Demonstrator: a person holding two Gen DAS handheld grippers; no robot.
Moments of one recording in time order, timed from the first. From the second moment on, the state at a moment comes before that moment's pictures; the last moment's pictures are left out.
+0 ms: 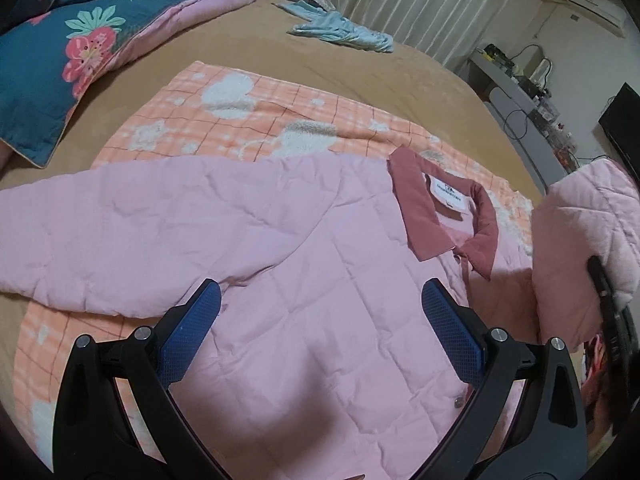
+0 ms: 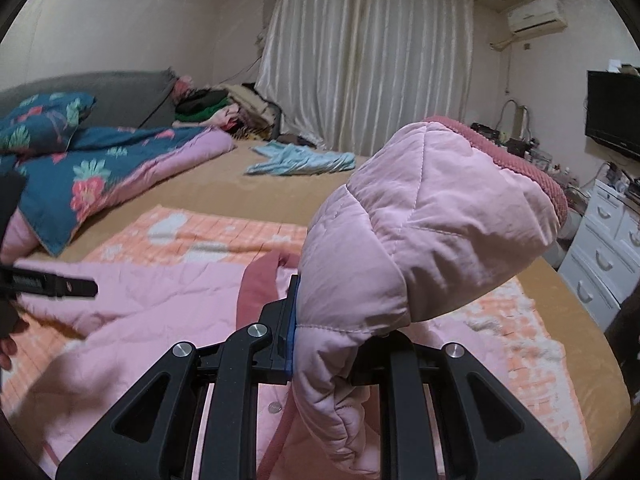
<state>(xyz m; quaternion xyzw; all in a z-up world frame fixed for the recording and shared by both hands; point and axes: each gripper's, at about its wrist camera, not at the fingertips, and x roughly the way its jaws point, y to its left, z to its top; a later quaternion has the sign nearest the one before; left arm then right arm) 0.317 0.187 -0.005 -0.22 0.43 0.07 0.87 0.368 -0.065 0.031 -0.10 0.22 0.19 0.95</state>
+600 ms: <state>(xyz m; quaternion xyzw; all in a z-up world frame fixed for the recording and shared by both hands) 0.319 0.170 -0.010 -0.30 0.42 -0.04 0.86 0.360 0.007 -0.075 -0.13 0.35 0.27 0.89</state>
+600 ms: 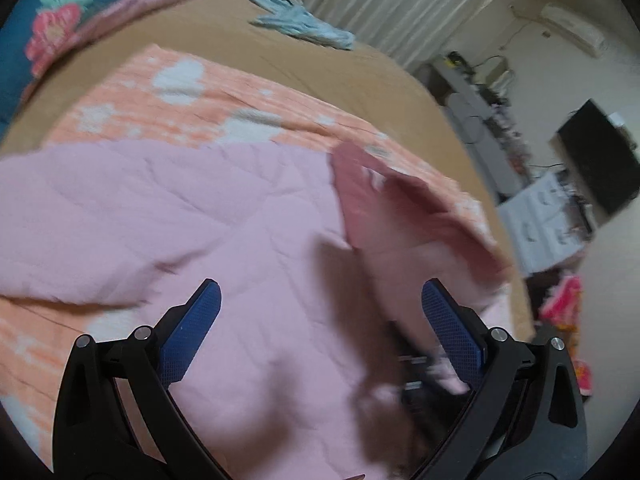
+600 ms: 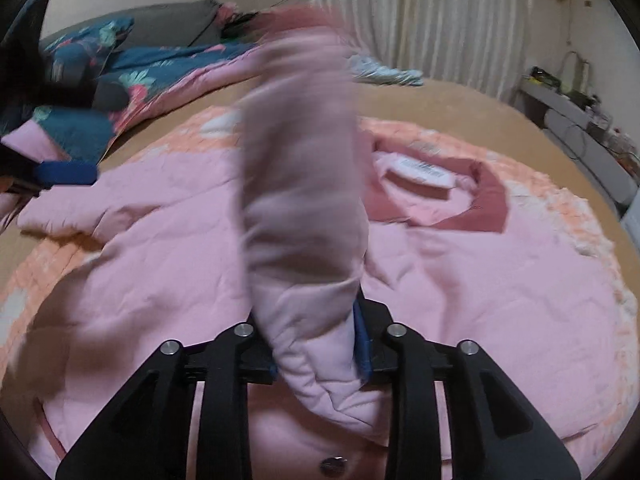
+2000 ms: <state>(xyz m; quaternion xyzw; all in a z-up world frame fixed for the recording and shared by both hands) 0.365 0.120 -0.036 -0.19 0.46 0.00 0.87 0.331 -0.251 -0.045 0.06 0.39 0.11 0.91</state>
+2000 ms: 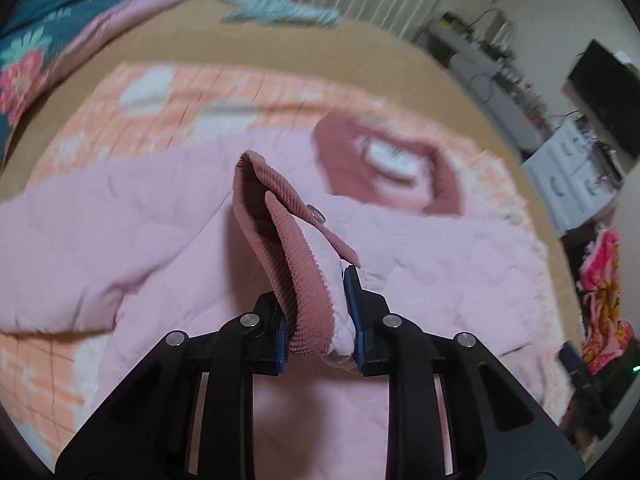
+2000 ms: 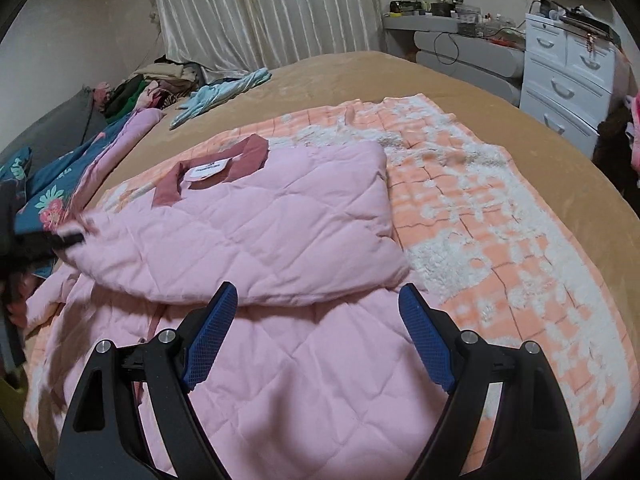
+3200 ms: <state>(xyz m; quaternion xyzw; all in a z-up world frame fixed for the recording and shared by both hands) 0.345 0.127 -0.074 -0.13 0.50 0.03 0.86 0.410 -0.212 -0.096 0.06 0.47 0.08 0.88</state>
